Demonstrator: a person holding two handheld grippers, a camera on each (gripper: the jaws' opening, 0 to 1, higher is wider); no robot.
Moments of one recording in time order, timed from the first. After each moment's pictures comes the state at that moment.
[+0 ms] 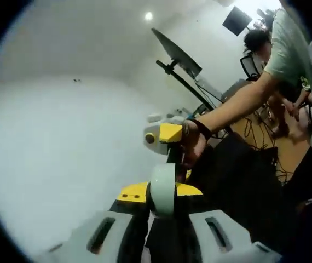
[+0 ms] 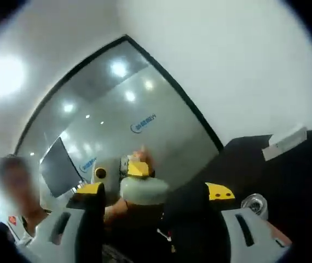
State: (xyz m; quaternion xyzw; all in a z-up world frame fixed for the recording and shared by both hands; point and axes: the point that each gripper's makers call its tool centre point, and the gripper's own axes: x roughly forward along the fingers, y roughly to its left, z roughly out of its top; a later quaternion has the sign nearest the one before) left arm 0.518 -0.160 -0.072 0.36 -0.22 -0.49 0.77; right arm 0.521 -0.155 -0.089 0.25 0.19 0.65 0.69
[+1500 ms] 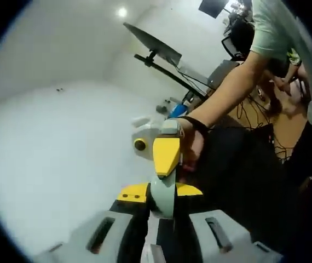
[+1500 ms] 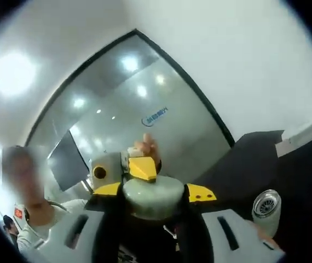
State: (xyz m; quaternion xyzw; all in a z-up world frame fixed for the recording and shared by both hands) left arm 0.512 -0.181 -0.087 0.42 -0.22 -0.49 0.73; right arm 0.508 -0.144 -0.097 0.25 0.18 0.68 0.67
